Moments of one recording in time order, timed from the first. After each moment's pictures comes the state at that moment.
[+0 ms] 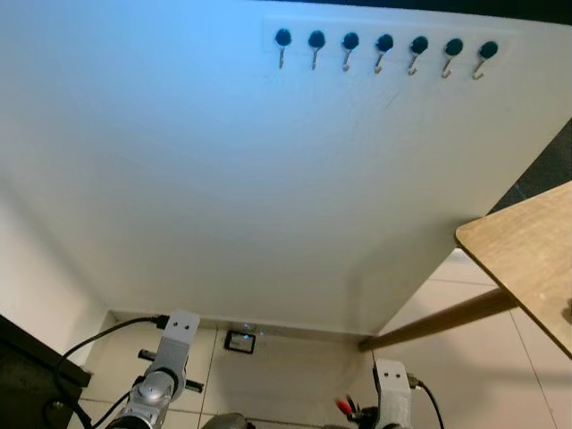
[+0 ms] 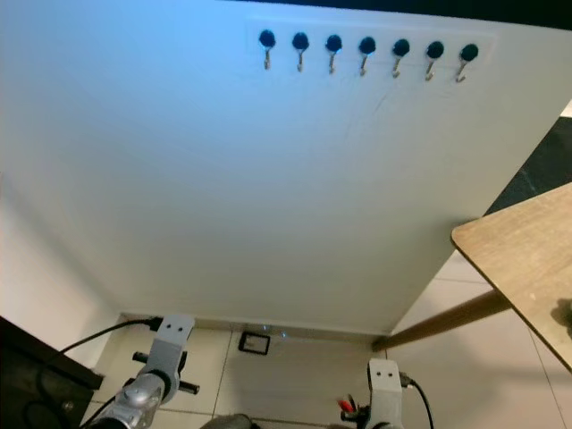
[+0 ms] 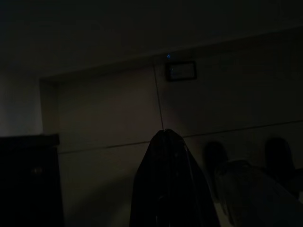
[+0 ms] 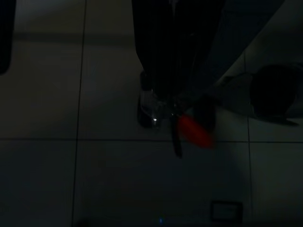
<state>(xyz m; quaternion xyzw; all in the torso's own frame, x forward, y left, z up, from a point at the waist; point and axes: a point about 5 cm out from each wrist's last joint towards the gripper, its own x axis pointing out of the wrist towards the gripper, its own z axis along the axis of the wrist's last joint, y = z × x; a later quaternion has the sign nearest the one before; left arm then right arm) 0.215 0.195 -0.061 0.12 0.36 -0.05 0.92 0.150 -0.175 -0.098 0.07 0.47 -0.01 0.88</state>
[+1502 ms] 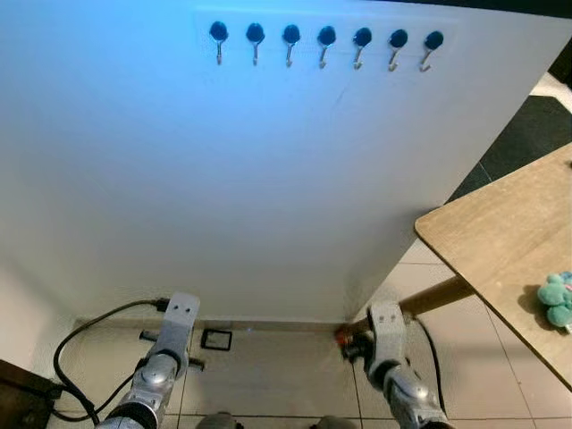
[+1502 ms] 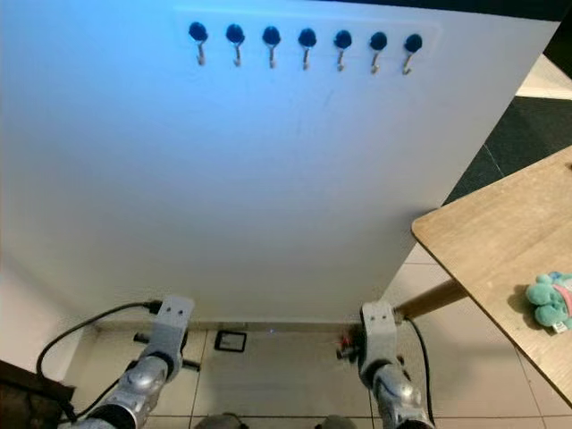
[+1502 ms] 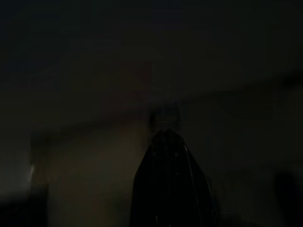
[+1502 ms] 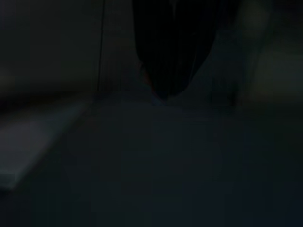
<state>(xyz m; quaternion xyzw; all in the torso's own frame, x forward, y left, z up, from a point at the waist) 0.255 0.185 -0.024 0.10 0.24 -0.07 0.96 0.260 -0.171 -0.010 0.02 0.17 0.07 0.98</state>
